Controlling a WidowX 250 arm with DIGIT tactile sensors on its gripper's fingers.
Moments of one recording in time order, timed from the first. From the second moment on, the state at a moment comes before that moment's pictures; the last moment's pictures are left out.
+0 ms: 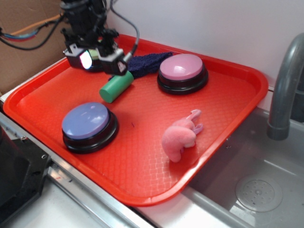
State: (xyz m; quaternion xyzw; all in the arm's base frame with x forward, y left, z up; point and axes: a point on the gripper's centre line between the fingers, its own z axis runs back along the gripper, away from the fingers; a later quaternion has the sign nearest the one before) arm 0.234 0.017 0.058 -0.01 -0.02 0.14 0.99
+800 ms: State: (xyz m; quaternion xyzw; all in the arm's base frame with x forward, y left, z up) arm 0.246 0.013 0.021 0.04 0.00 0.15 0.99
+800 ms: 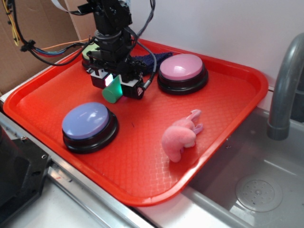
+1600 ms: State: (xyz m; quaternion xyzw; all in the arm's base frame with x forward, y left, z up) arm 0.237 0.026 0.158 0.06 0.01 0.04 1.00
